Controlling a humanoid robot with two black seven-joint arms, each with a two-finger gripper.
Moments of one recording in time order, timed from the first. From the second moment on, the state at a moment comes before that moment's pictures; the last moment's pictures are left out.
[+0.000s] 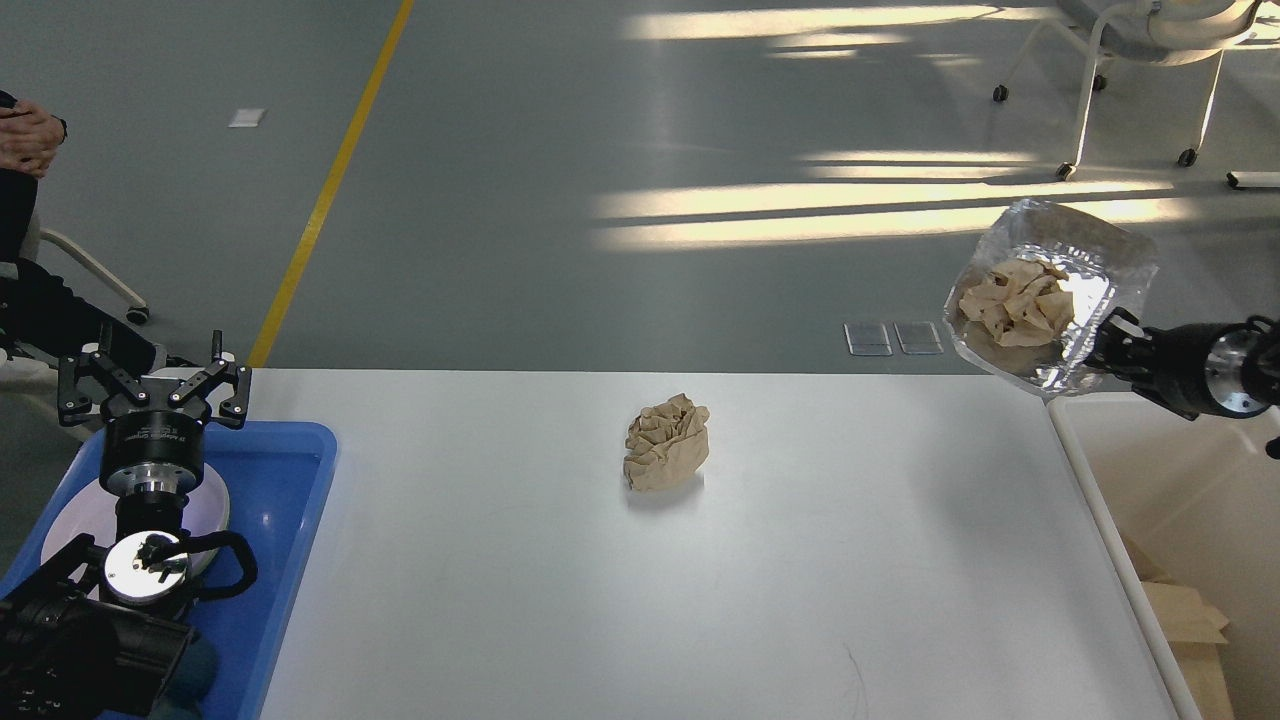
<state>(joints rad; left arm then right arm) -0.51 0.25 -1.18 -0.41 -0.24 -0.63 -0.39 1.29 -0.68 -1.00 0.73 0.14 0.19 0.20</state>
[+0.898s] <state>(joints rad) -0.51 0.25 -1.18 -0.41 -0.24 -0.63 -0.39 0.91 -0.69 -0.87 0.55 0.22 0.00 0.19</state>
